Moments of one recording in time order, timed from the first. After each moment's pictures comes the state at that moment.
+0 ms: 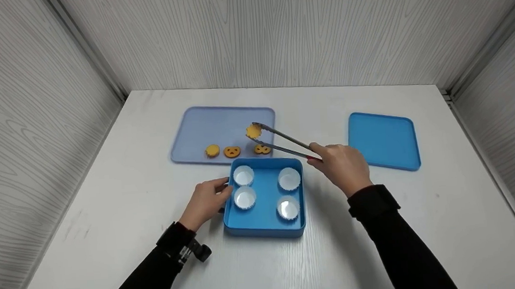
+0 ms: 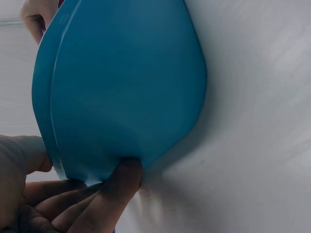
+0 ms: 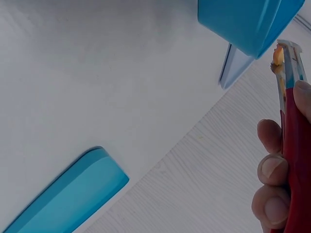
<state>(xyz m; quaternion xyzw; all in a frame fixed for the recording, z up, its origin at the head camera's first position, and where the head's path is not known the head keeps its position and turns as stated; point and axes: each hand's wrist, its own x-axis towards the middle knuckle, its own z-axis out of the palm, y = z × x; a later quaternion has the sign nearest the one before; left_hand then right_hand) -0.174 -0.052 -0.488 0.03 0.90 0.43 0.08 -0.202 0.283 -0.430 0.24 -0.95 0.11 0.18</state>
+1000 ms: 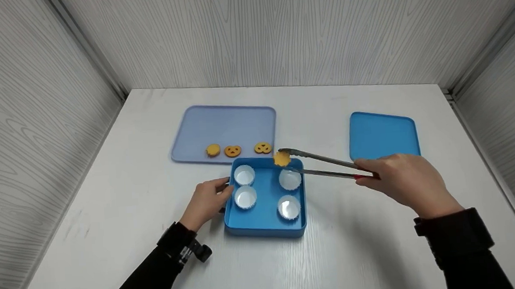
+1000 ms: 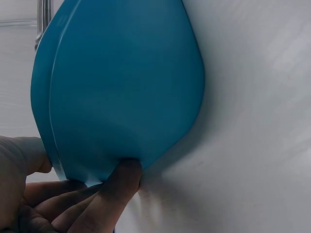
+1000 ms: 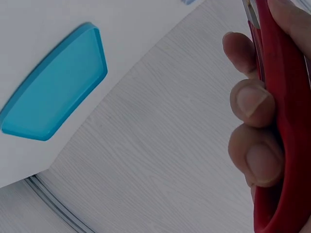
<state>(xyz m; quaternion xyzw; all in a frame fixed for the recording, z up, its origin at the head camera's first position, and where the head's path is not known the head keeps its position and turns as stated) -0.171 -0.048 -0.488 0.03 0.90 0.43 0.08 -0.136 0.366 -0.366 0.27 -0.95 0.04 0.16</state>
